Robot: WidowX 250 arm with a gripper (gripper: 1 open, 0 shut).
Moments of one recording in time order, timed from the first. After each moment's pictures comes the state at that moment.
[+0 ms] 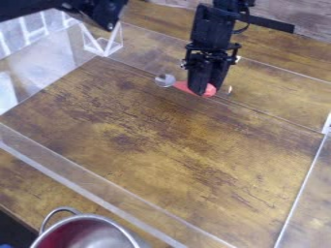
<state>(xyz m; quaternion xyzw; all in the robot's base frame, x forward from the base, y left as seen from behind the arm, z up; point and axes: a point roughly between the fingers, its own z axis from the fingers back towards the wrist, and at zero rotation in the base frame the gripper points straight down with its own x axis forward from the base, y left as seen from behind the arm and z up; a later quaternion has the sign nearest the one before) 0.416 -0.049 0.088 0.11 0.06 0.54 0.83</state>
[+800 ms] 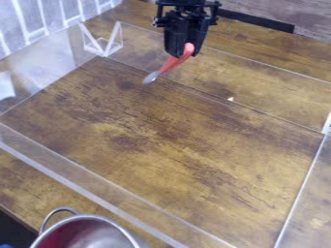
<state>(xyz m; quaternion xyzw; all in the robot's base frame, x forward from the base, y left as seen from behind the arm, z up) 0.407 -0.020 0.133 0.09 0.07 0.54 0.83</state>
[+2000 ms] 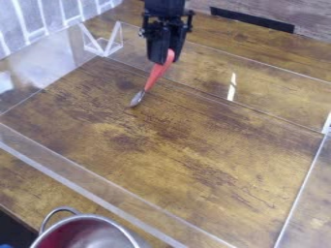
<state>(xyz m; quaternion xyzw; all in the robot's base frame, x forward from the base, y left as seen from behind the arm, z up) 0.406 0.007 0.127 0.09 0.06 0.63 0.77</state>
